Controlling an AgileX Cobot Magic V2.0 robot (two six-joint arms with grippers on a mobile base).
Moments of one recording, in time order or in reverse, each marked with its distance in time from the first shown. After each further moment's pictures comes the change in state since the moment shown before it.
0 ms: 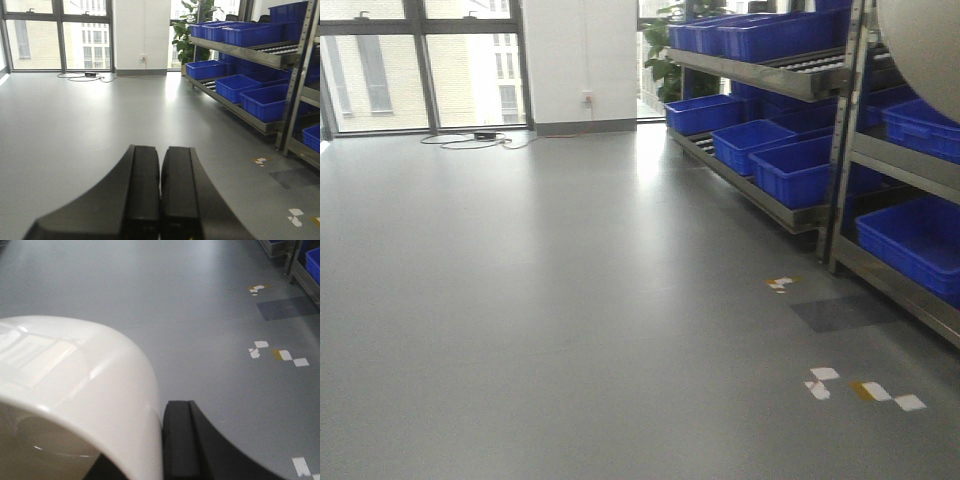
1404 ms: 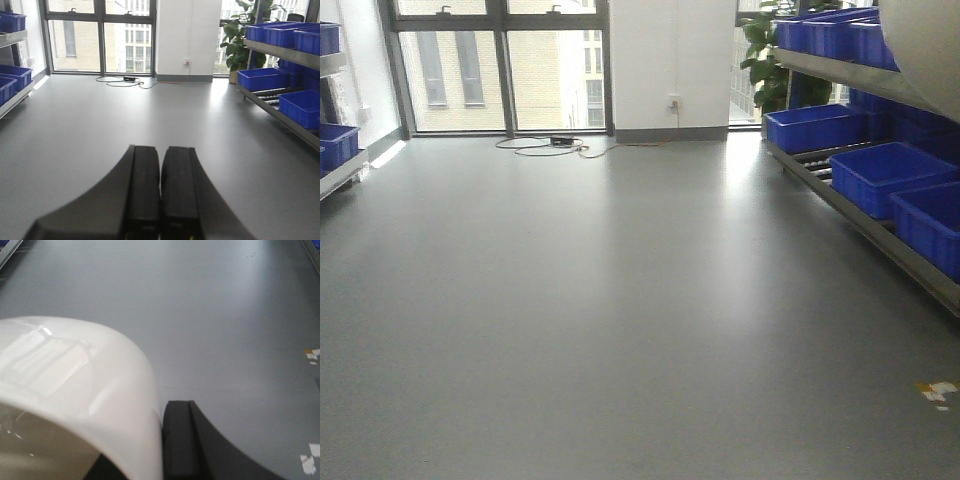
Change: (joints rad) left arm 0.000 0.000 0.000 0.000 0.000 0.000; right arm 0.000 0.000 0.000 0.000 0.000 0.000
